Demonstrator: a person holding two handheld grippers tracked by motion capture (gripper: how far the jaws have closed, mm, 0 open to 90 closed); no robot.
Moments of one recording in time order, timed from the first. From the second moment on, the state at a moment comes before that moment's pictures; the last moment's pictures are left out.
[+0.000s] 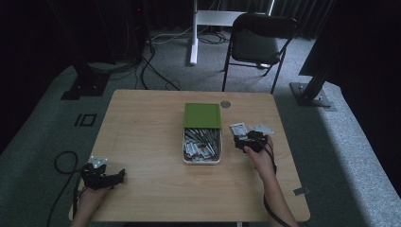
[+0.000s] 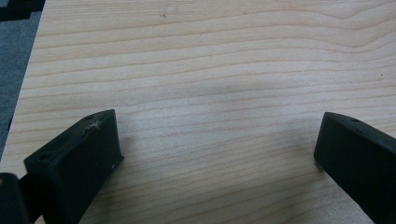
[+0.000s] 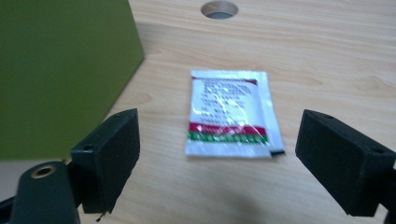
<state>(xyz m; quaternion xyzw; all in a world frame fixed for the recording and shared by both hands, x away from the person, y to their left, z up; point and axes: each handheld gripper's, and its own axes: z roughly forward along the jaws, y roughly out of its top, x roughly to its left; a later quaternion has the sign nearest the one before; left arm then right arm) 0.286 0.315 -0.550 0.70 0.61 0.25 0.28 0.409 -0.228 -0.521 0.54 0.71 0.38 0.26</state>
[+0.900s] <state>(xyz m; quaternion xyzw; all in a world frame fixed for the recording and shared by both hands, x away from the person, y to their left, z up) 0.286 0.315 -0.550 0.70 0.61 0.25 0.28 0.352 -0.287 -0.538 0.59 0.67 0.36 0.27</state>
